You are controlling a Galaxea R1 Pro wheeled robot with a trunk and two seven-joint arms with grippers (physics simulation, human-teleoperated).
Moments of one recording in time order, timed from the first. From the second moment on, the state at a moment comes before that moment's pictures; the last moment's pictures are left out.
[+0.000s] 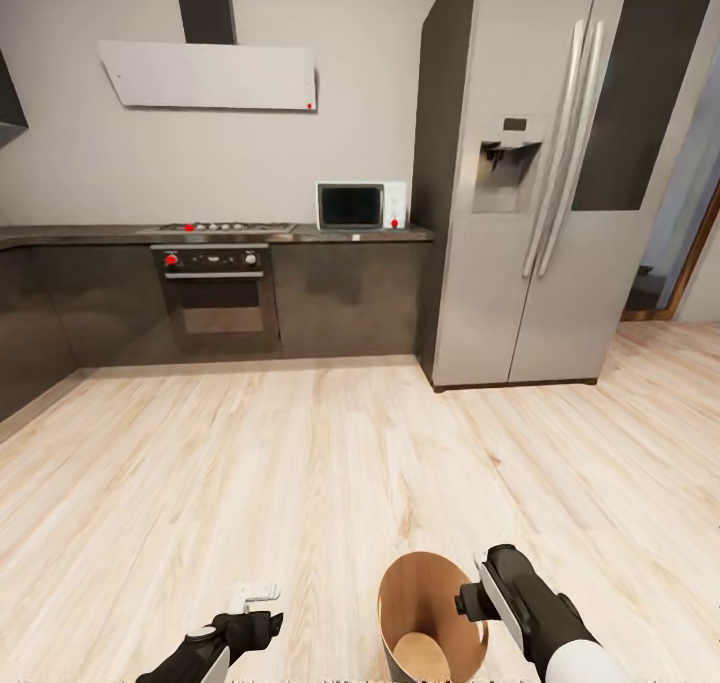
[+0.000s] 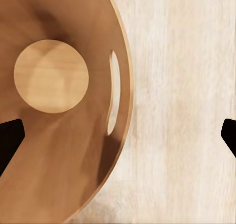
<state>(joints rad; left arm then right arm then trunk) -0.48 -0.03 0.03 -0.30 0.02 0.09 -0.08 -0.52 0.01 0.06 -0.65 0.03 0.85 -0.05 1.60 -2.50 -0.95</state>
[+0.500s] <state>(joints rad) -0.48 -0.03 0.03 -0.30 0.02 0.09 -0.08 -0.52 0.01 0.06 -0.64 0.03 0.79 -0.05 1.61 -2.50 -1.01</state>
